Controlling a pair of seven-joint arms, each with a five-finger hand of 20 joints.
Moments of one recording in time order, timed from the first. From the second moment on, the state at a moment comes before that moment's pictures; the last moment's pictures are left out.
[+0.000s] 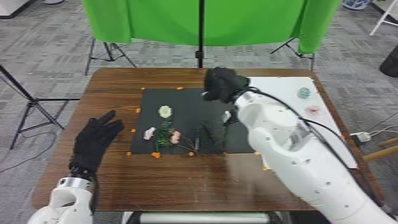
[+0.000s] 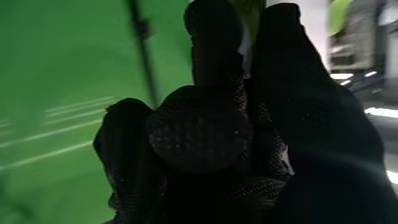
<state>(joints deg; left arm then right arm) 119.5 -66.7 -95.1 -111.3 49.0 3.0 8.5 -67.1 -65.2 52.3 -100.8 -137.6 -13.8 12.8</state>
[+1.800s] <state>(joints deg) 119.2 -67.0 -95.3 -111.1 49.0 1.9 8.5 -71.7 -68.3 57.1 -104.4 -134.4 -20.3 16.4</state>
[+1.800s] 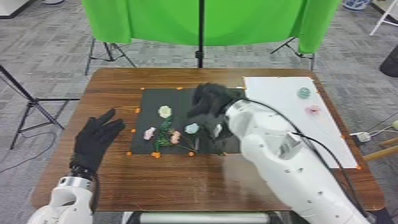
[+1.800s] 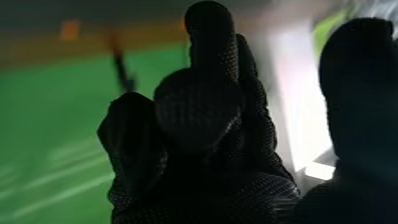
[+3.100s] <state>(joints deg) 119.8 -67.1 -95.7 -111.8 49.2 2.0 6.5 -83.6 -62.1 84.7 -85.8 -154.7 -5.0 25.5</state>
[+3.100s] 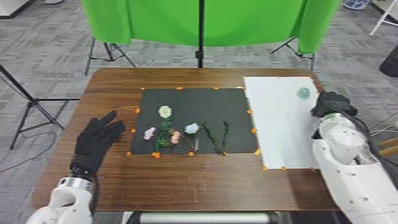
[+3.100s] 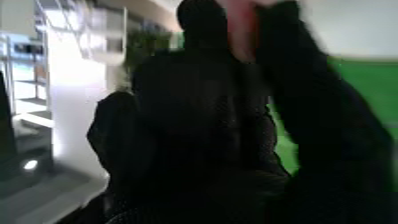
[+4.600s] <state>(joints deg) 119.5 -67.0 -96.0 -111.7 49.2 0.3 5.7 -75.4 -58.0 56.6 -97.3 -141.8 -6.4 -1.4</state>
